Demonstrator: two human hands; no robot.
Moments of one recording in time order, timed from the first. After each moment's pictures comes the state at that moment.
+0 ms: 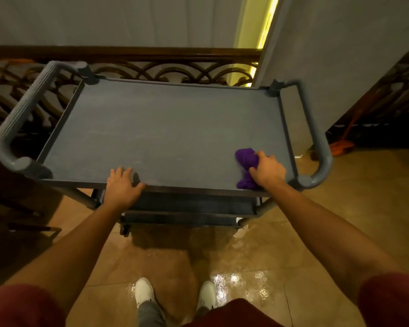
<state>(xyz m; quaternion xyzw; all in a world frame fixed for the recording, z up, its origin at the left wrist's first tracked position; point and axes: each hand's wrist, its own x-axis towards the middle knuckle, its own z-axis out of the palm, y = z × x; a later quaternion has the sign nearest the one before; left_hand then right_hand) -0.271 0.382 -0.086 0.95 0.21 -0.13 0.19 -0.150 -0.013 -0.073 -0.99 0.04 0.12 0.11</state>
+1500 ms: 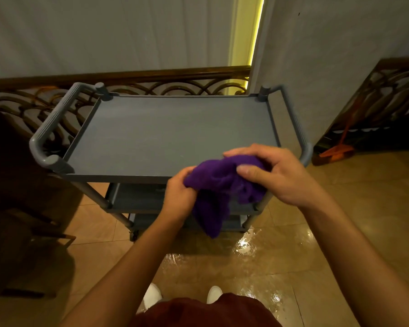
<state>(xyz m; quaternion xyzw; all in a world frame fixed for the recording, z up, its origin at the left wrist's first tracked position) -0.379 0.186 0.044 0.72 0.15 0.02 0.68 -0.338 -0.033 0.128 -0.77 -0.33 0.11 0.53</state>
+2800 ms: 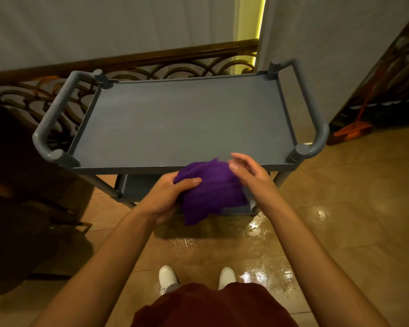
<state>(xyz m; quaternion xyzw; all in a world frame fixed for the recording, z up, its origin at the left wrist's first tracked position) -0.382 0.236 0.041 0.59 0.16 -0.19 0.76 -0.331 0.011 0.006 -0.68 0.00 0.19 0.71</state>
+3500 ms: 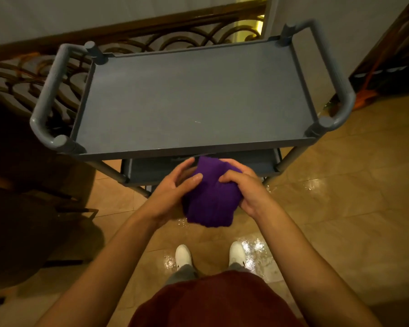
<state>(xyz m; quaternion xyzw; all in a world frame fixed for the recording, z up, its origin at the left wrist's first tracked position) -0.411 0.310 -0.006 0.63 0.13 -0.26 0.72 -0.374 0.104 -0.033 -0.54 0.11 0.27 0.79</state>
